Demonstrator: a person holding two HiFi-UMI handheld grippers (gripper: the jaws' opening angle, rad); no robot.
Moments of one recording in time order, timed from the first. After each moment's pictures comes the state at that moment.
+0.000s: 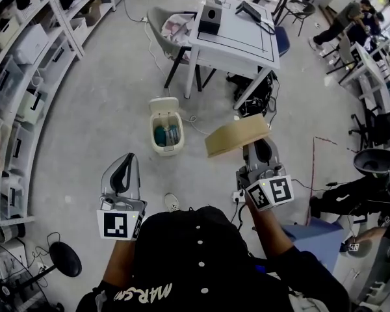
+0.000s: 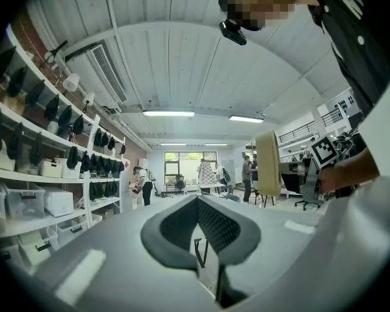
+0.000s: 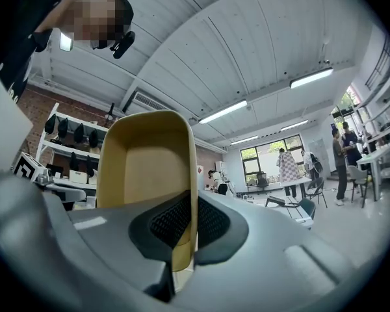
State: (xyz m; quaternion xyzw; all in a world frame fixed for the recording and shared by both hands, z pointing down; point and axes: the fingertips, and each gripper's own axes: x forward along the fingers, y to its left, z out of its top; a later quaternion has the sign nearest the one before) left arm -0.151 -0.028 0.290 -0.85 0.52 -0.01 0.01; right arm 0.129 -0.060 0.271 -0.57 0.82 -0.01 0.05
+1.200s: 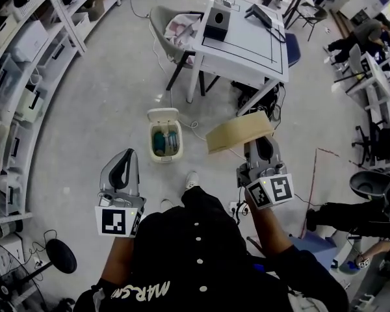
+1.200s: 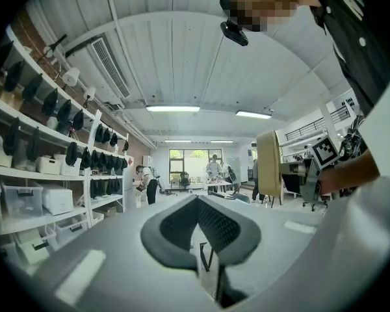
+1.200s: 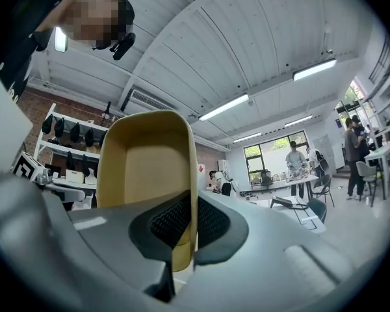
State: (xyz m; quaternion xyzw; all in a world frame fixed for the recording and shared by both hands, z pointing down) left arm -0.126 -0.130 0.296 -0.84 0.55 -0.02 -0.01; right arm 0.155 -0.173 0.278 -0.55 0.83 -0.02 0.05
